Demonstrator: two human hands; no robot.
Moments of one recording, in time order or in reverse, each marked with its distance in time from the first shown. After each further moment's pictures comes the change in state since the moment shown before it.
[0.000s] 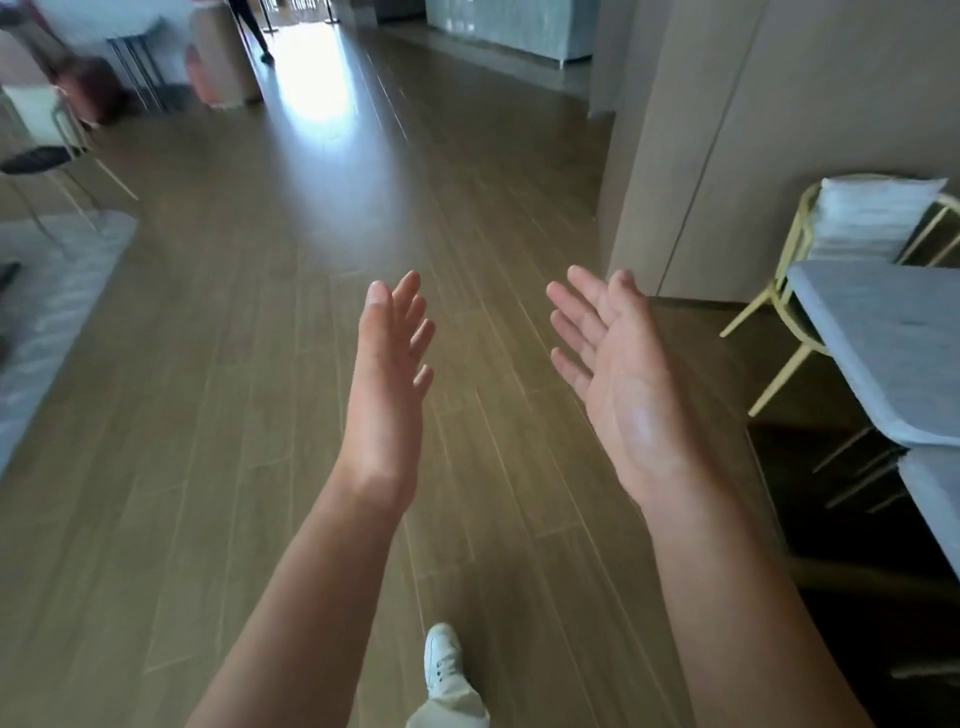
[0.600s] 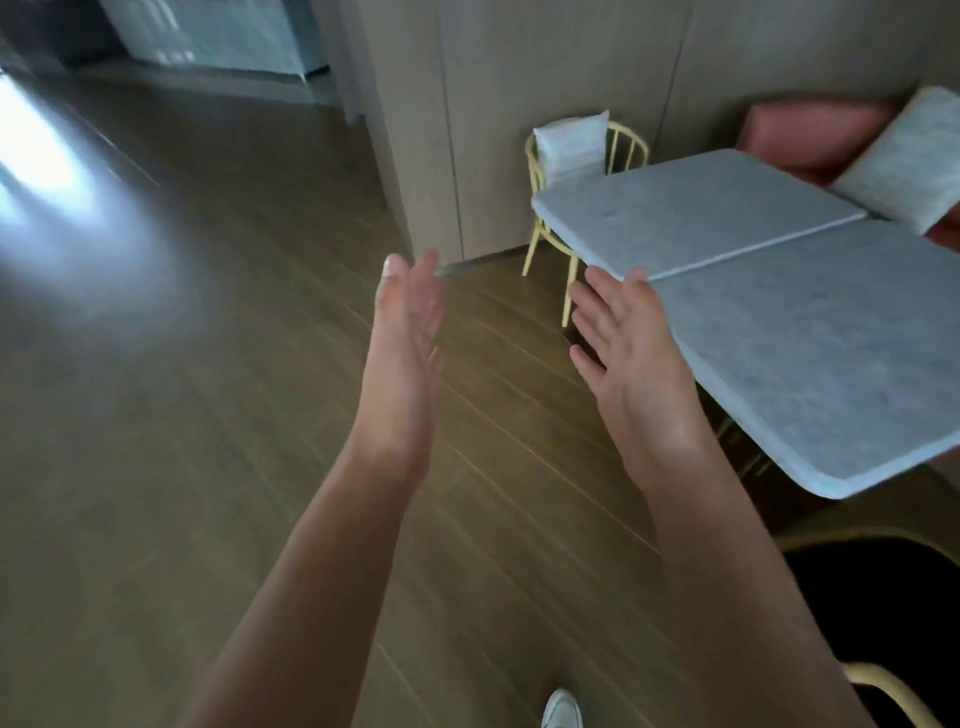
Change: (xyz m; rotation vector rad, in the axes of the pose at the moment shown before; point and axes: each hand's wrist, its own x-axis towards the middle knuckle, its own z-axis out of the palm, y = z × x) left_hand -0.158 -0.005 0.108 0.045 -0.618 -0.122; right_hand -0.229 -0.017 -0.101 0.096 0.554 -0.158
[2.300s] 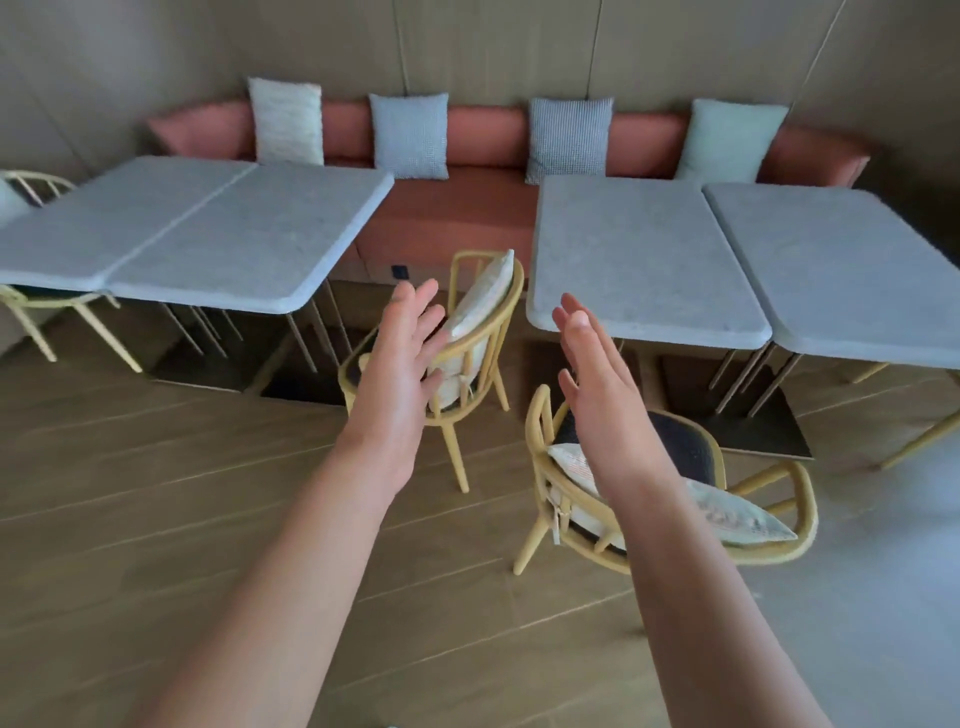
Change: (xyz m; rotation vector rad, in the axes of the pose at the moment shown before) left_hand -0.577 -0.055 0.216 0.002 -0.979 -0.223; right_hand -0.711 -0.041 -0.183 -0.268 0.991 -0.166
